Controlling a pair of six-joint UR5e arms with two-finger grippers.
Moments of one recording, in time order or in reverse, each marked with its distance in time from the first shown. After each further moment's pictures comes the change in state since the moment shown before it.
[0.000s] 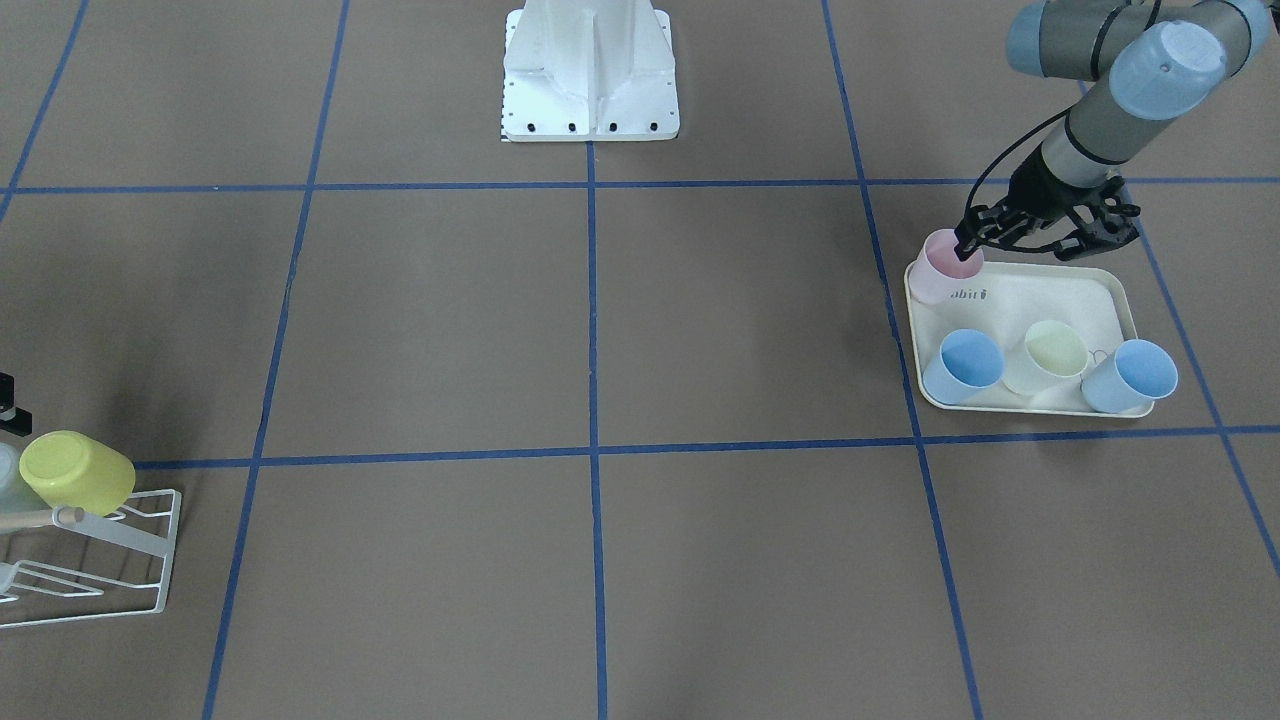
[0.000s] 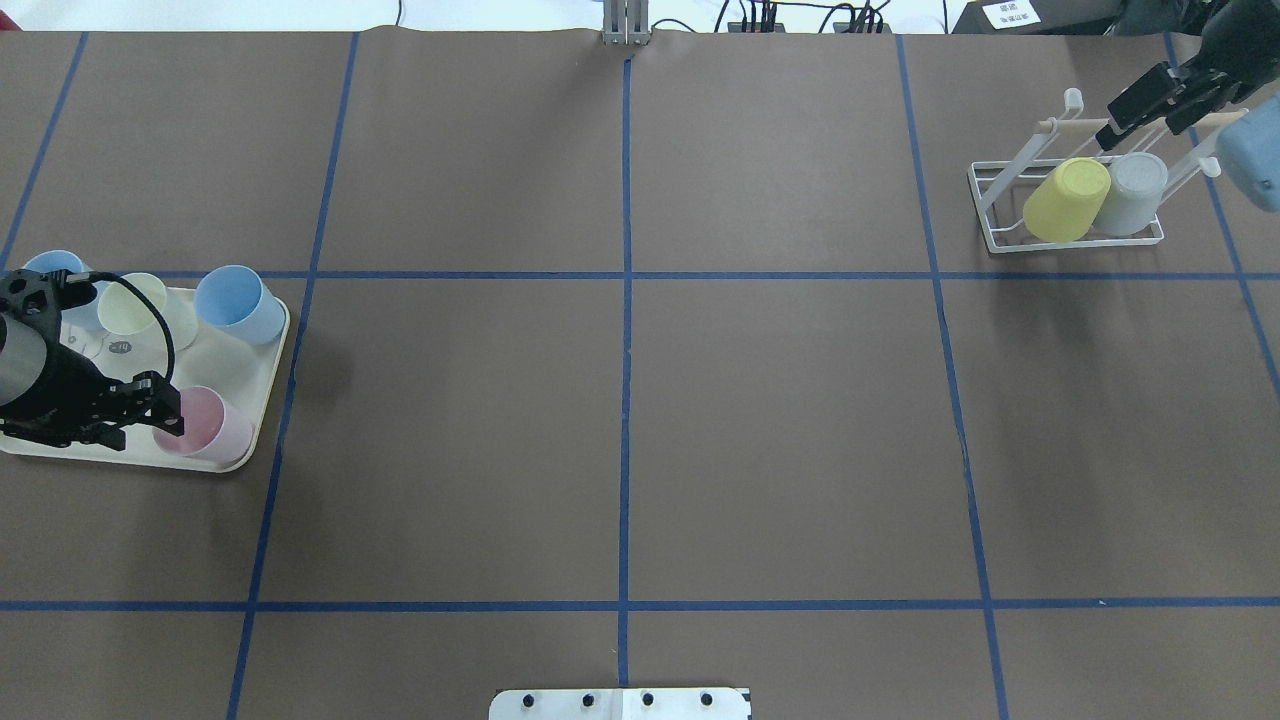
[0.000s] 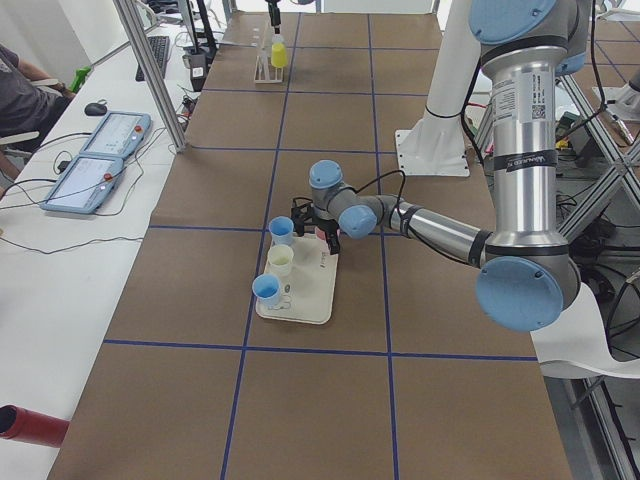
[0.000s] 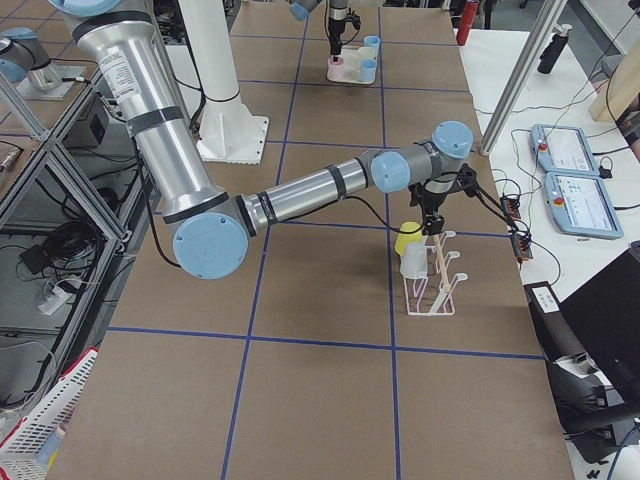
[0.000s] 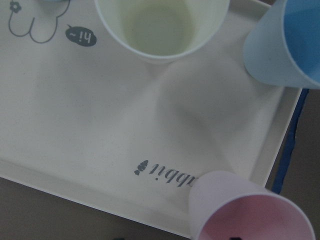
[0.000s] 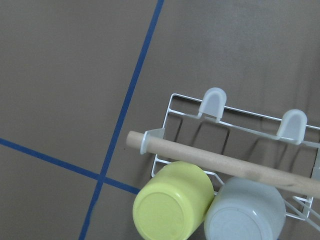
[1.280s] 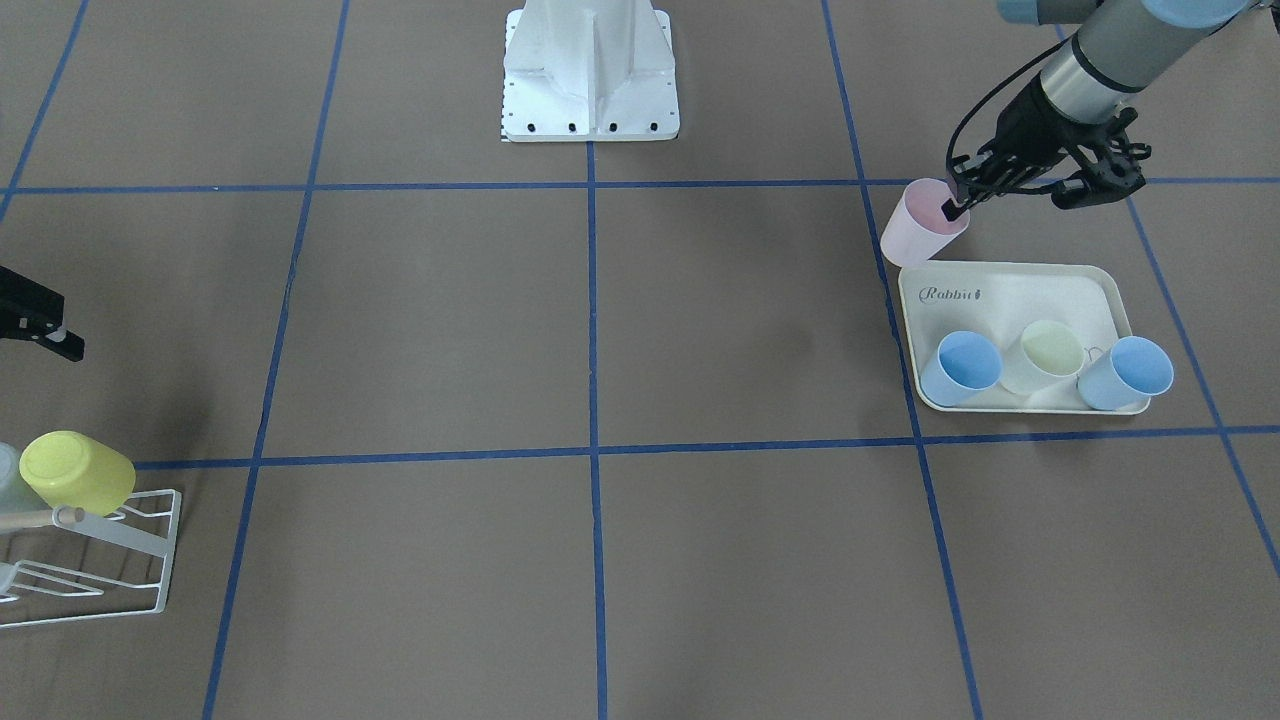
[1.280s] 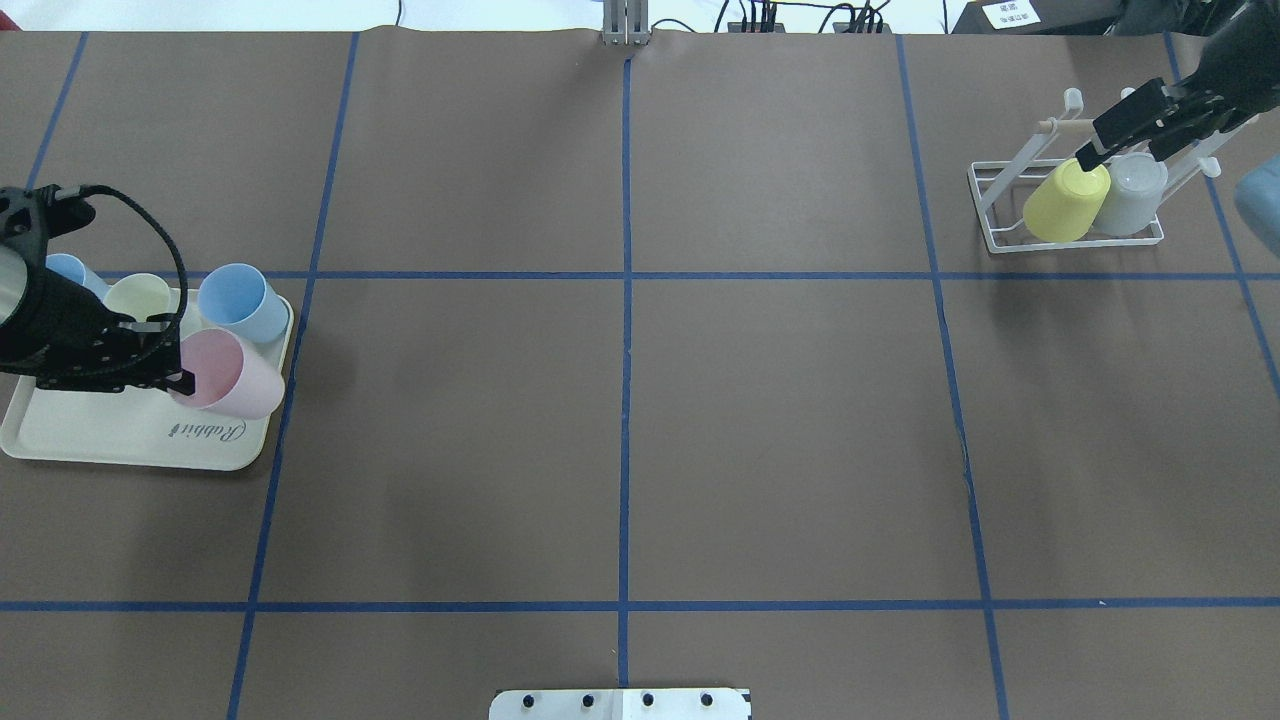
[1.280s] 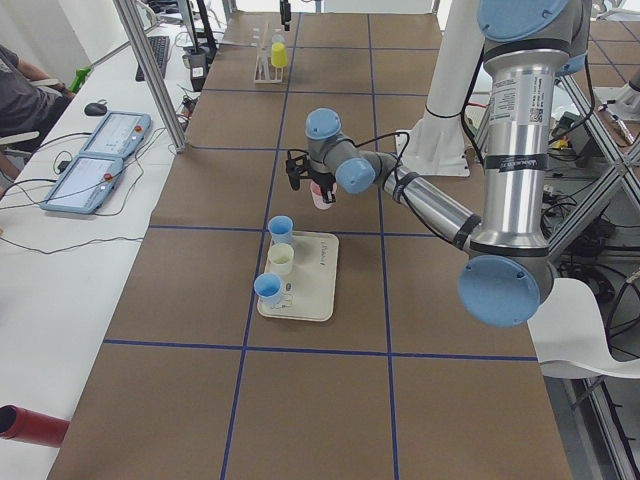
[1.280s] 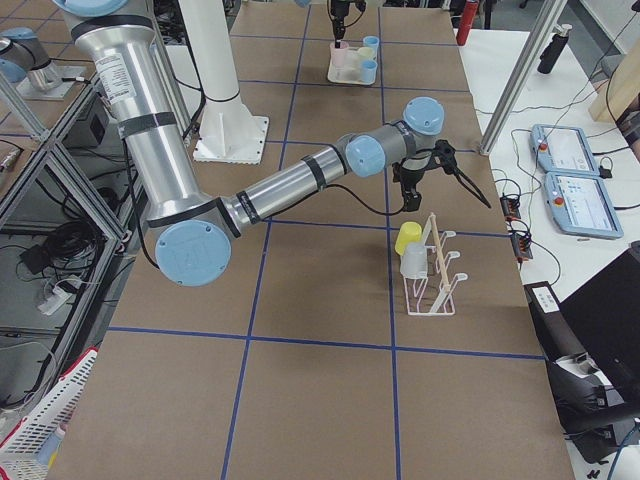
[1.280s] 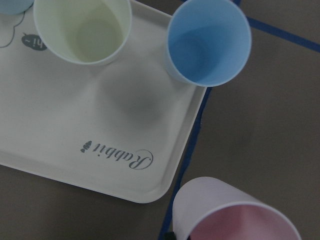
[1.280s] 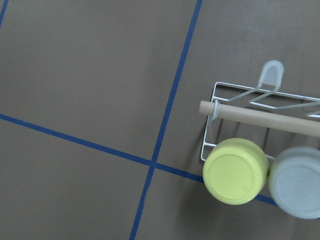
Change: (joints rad) left arm -0.080 -0.144 -0.213 0.213 -0.097 -0.027; right arm -0.052 -0.078 0.214 0.005 0.040 0.196
